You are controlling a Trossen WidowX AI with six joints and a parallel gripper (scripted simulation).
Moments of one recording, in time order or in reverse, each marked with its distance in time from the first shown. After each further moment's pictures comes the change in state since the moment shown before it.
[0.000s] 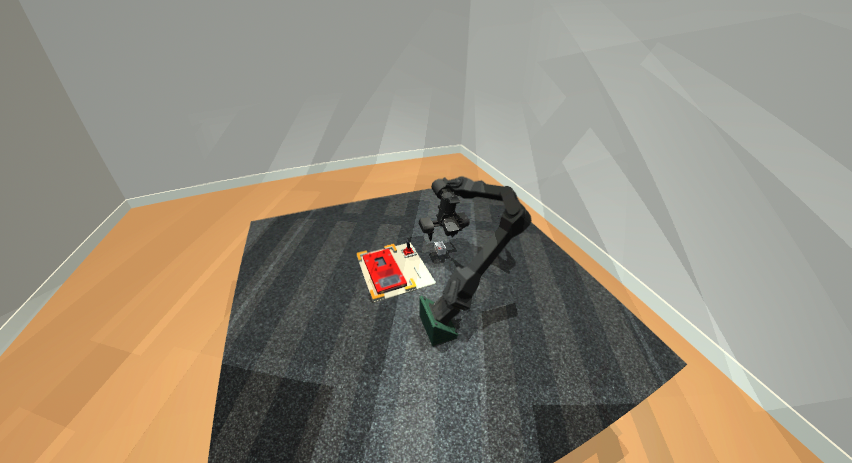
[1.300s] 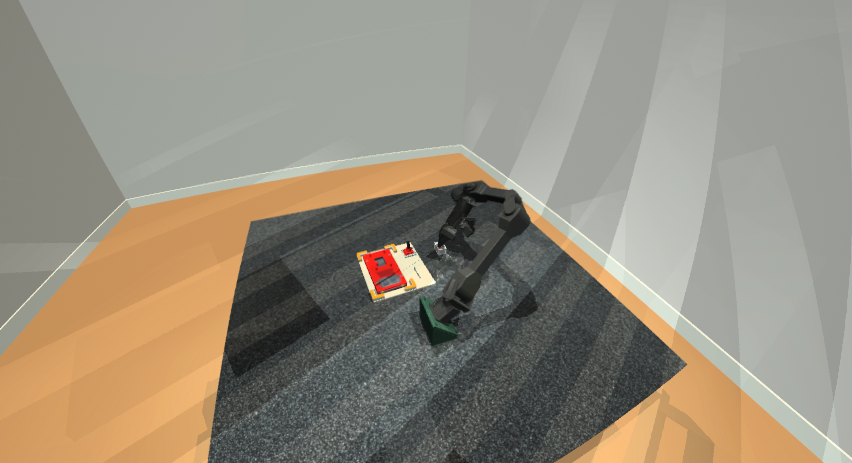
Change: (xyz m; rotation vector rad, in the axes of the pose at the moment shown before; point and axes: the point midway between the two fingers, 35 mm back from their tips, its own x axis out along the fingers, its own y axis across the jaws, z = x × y) arm 0.021 0.015 0.004 -0.848 0.098 -0.463
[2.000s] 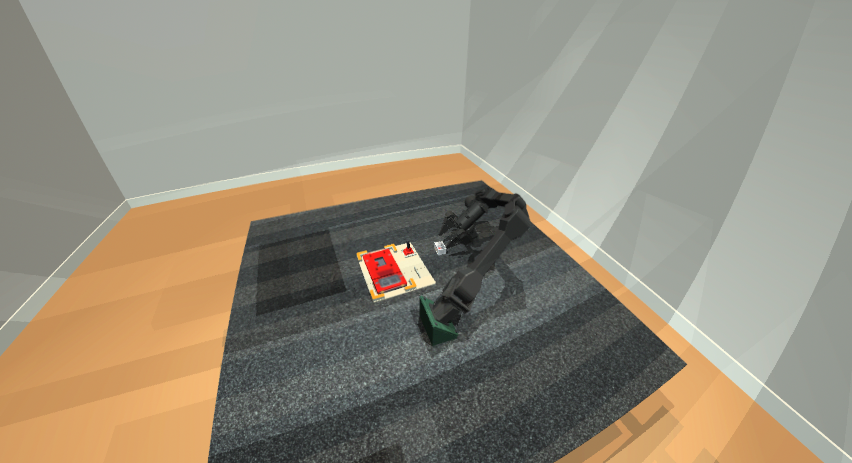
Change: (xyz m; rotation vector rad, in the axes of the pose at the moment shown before) arm -0.006 0.012 0.012 -0.546 0.305 -0.091
